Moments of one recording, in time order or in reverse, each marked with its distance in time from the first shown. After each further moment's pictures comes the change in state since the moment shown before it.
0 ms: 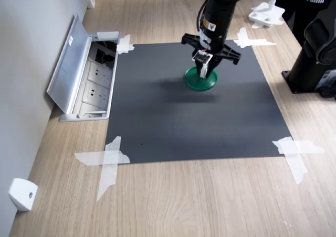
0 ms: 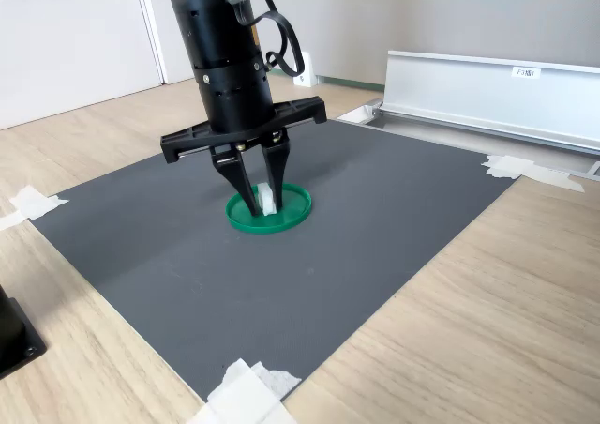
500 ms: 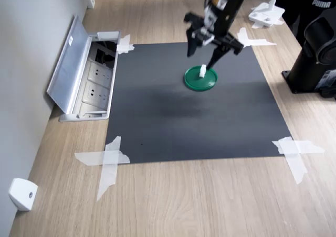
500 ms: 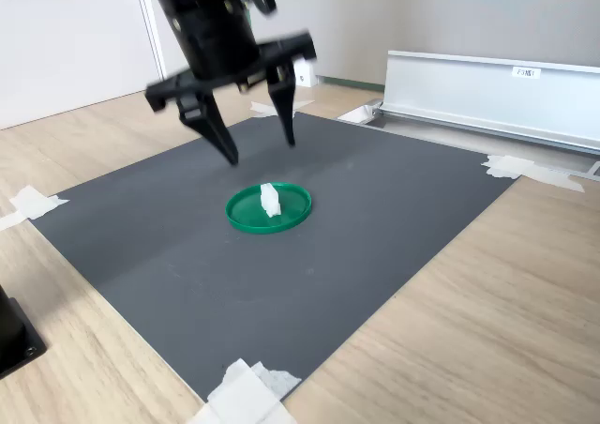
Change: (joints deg) arm 0.0 -18.1 0.0 6.9 0.1 8.1
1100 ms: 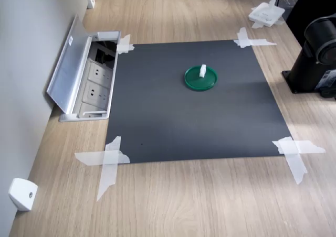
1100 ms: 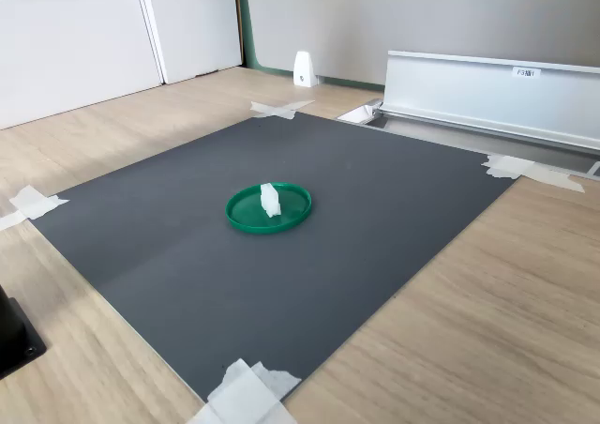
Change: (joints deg) arm -2.1 -35.5 -2.5 1.3 -0.6 30.5
